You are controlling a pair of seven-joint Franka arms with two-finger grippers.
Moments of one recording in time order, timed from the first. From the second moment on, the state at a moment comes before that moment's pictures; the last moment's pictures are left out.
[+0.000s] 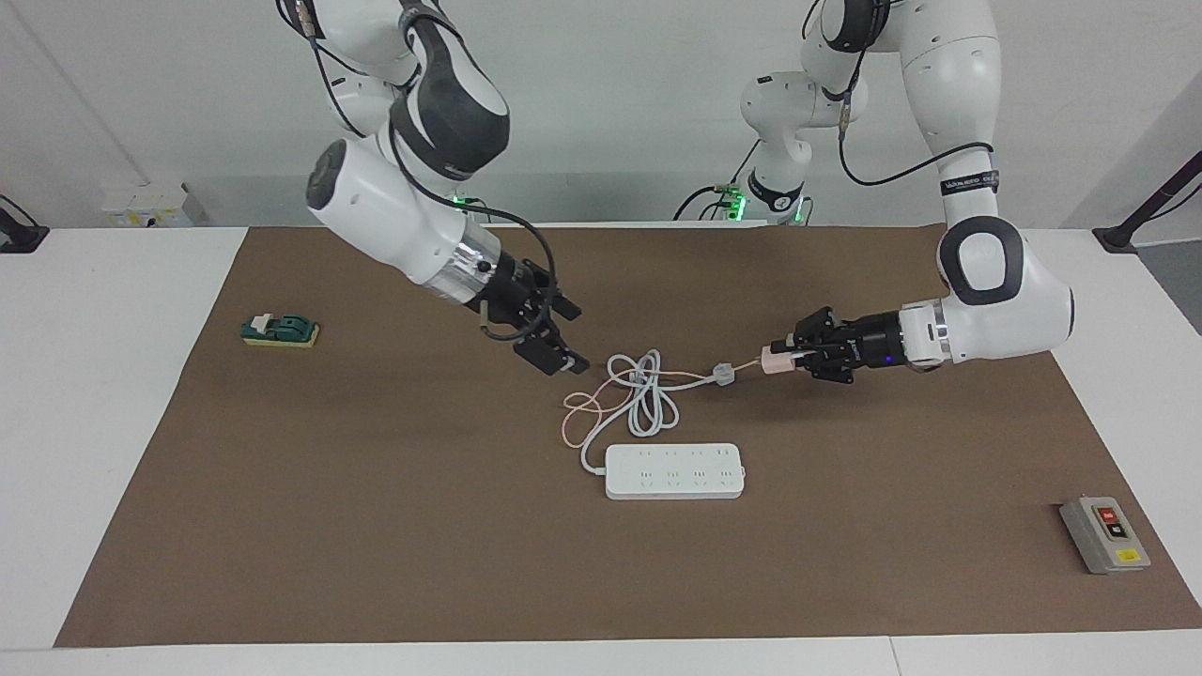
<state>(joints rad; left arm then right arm) -0.01 0.37 0.01 -1.70 -0.77 1.68 0.80 0.18 0.26 0.04 -1.52 0.67 1.88 1.28</state>
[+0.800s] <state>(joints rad) -0.26 0.44 0.00 -1.54 -0.34 2.04 1.00 0.06 0.06 0.04 -1.53 0.10 1.52 0.18</state>
